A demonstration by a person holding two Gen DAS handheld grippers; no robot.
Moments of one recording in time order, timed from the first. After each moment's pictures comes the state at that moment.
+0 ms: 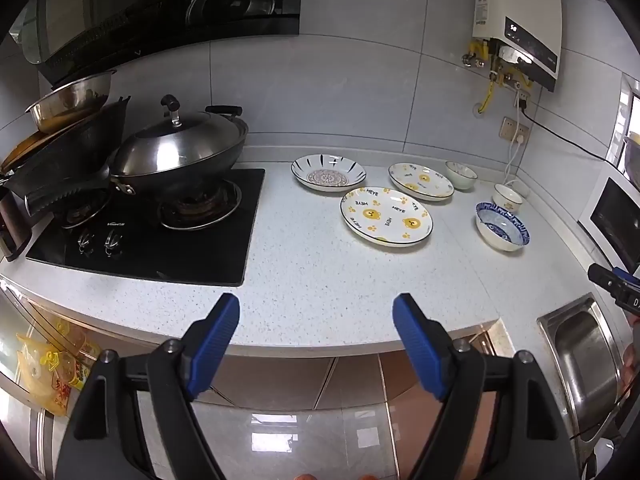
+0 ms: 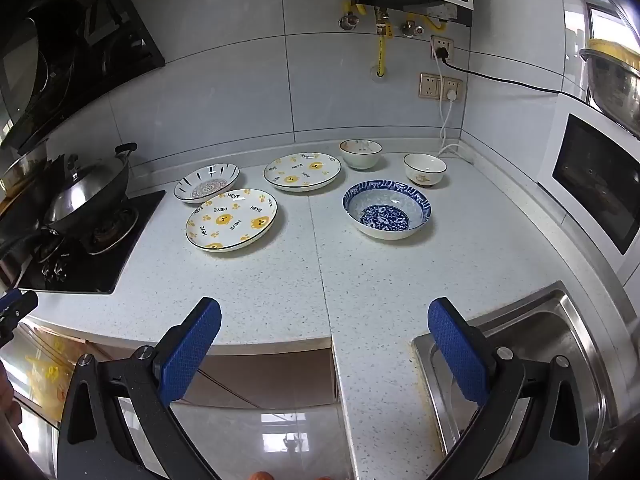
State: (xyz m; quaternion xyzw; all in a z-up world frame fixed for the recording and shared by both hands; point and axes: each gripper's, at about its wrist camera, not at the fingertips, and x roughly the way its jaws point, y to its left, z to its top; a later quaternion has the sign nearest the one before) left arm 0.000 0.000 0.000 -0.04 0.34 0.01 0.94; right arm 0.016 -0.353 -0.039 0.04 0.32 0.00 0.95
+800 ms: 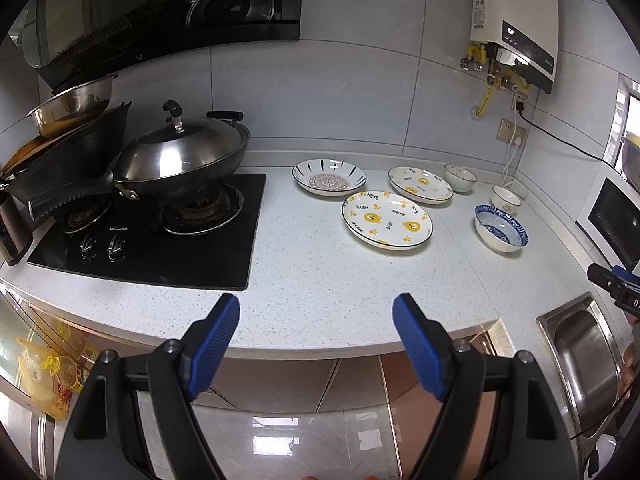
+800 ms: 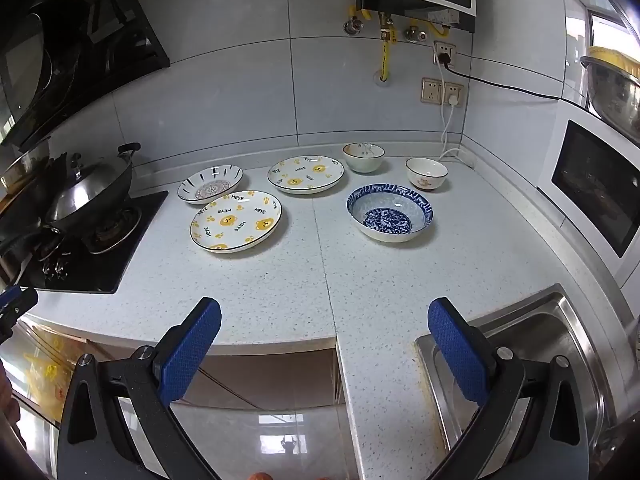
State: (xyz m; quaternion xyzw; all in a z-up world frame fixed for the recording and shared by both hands) left arm -0.007 0.005 0.005 -0.04 0.33 0.01 0.94; right arm 0.012 -0.347 -0.036 0.04 0.32 0.01 0.95
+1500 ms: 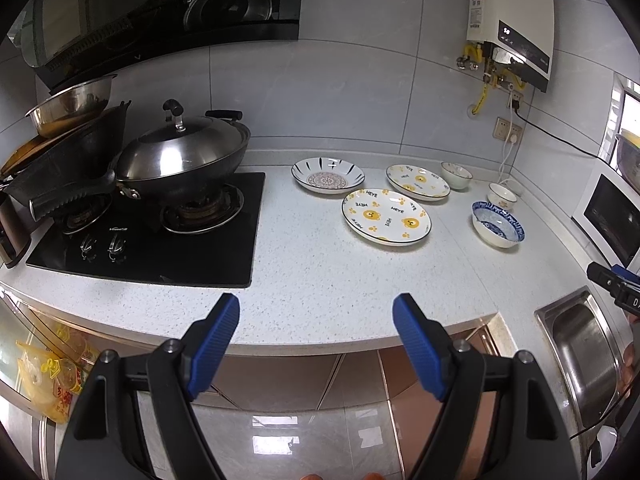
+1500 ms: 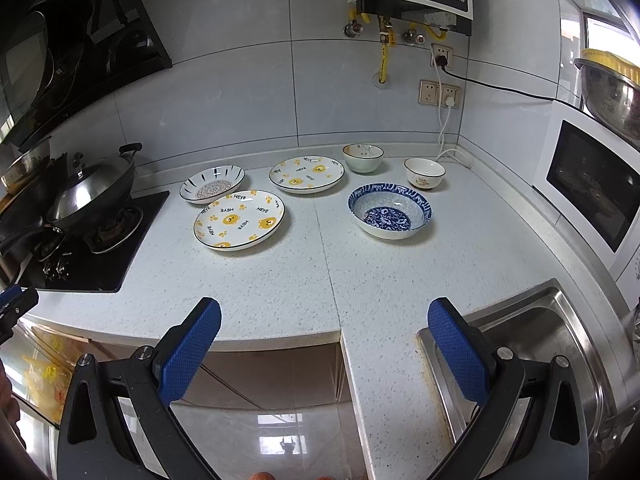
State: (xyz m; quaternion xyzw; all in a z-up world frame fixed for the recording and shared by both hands) left arm -0.016 0.003 0.003 -0.04 0.33 0.00 0.94; right arm -0.001 -0.339 -0.033 0.04 0.31 0.00 0.95
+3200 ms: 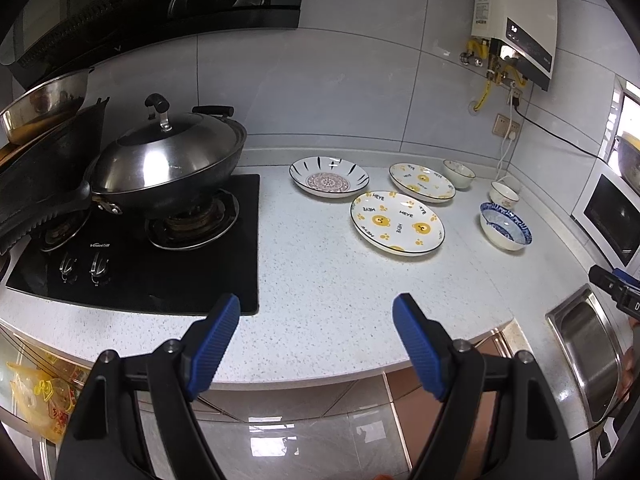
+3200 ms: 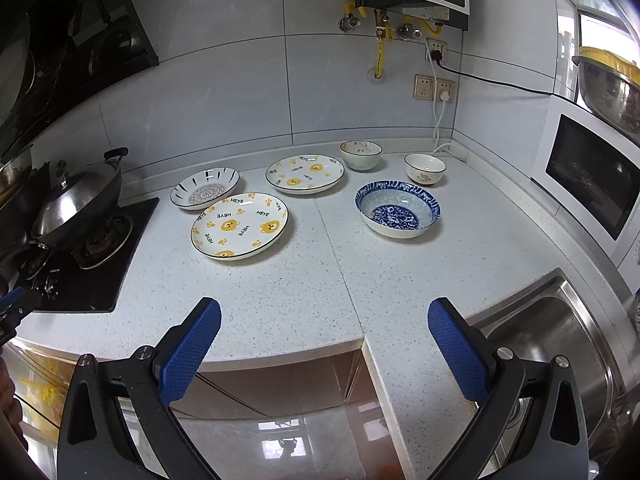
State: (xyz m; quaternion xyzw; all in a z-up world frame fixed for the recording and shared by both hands) left arm 0.043 0.046 -0.006 -0.04 0.35 -0.03 0.94; right arm 0.025 -0.302 -0.039 0.05 0.31 -0.04 0.95
